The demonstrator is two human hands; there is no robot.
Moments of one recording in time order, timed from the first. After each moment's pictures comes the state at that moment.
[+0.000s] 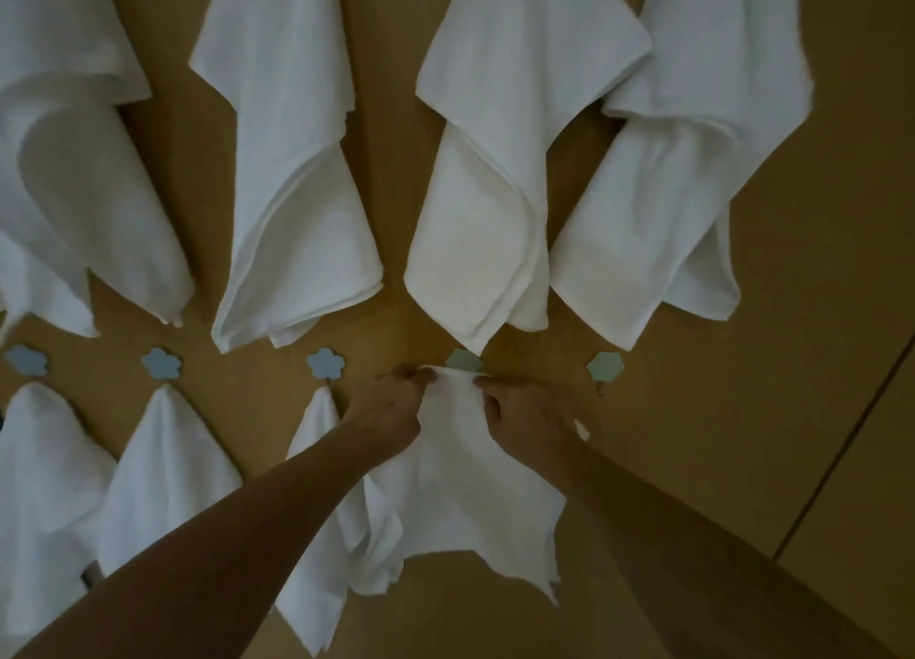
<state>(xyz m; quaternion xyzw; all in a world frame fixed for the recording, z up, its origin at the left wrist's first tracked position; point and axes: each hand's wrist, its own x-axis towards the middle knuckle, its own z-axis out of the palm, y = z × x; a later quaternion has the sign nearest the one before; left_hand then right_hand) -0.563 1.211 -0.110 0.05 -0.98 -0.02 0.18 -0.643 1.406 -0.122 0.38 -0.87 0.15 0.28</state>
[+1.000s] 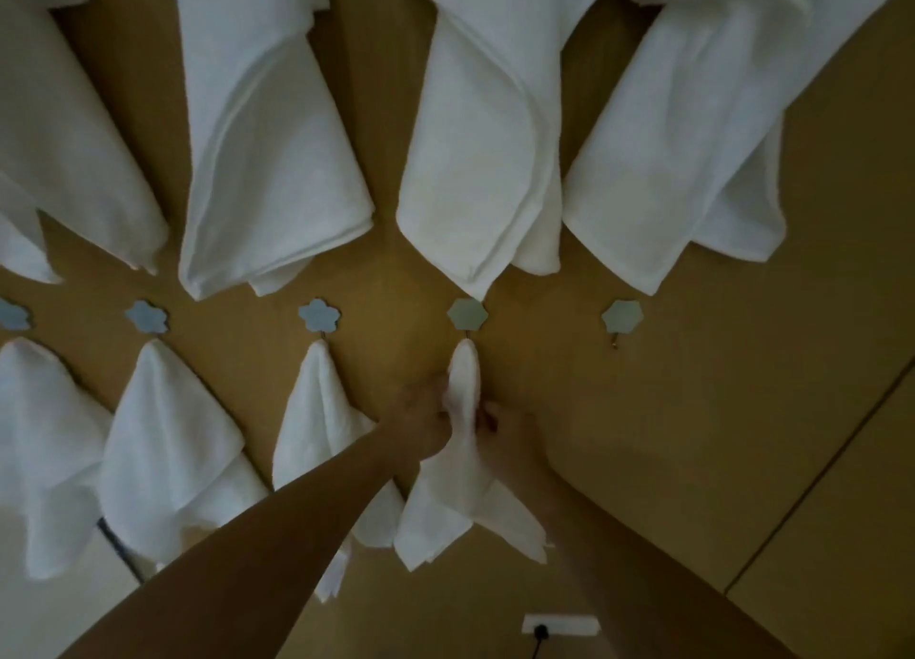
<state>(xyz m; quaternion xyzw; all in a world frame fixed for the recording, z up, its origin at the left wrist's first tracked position) -0.577 1.237 -0.188 0.05 -0.97 -0.22 0.11 -0.620 1.384 -0.219 0.21 -0.90 0.39 0.02</state>
